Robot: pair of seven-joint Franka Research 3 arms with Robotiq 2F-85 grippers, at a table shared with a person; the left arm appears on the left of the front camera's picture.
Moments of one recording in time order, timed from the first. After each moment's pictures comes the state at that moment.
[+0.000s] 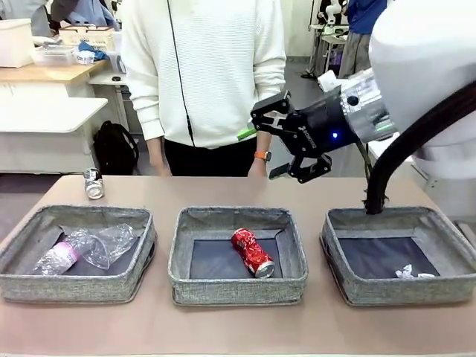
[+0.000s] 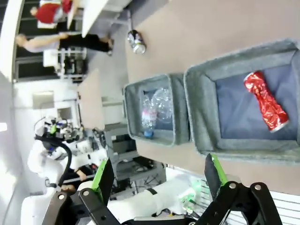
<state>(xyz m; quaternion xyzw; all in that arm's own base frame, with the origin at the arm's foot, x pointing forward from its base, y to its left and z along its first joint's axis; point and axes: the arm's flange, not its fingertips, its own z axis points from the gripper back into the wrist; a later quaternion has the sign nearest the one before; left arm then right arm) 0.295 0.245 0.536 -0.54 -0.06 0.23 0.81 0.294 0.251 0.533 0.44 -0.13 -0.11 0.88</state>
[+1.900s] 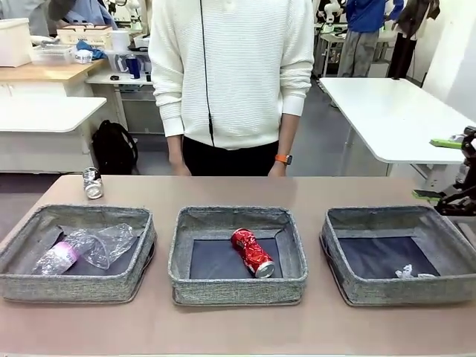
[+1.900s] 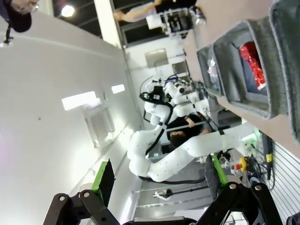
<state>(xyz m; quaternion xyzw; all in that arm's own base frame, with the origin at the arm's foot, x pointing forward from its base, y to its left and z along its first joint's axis) 0.310 0.122 0.487 -0.69 0.11 0.15 0.70 0.318 -0.076 0.417 0.72 0.03 -0.13 0.68</state>
